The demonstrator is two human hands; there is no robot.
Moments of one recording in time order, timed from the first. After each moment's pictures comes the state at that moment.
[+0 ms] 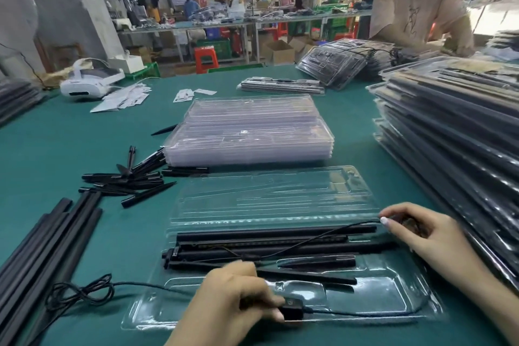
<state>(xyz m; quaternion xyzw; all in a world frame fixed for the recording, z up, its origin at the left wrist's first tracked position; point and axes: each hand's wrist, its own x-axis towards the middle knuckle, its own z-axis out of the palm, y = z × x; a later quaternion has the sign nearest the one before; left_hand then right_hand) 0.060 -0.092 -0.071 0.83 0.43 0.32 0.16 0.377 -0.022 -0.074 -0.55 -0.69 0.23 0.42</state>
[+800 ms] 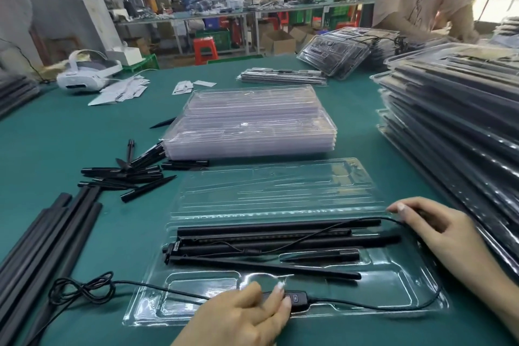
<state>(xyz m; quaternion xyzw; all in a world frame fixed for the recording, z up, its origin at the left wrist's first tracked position) 0.055 -0.108 -0.057 0.92 0.37 0.06 -0.11 0.376 -0.029 -0.075 -0.56 -0.66 0.25 0.45</state>
